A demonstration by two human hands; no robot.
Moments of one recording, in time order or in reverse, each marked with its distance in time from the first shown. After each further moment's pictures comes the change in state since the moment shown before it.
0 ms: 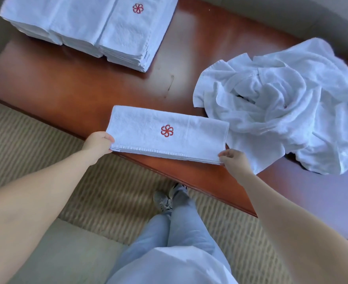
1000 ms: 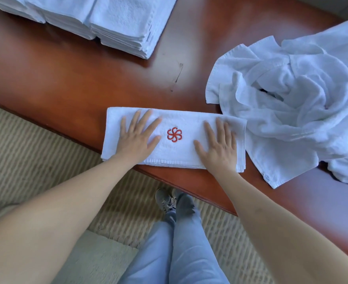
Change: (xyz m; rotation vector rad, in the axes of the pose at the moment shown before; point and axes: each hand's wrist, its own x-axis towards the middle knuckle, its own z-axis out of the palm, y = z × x) left_hand 0.033 0.010 0.105 0.994 0.091 0.816; right_hand 0.055 -0.043 0.104 -0.720 0.302 -0.461
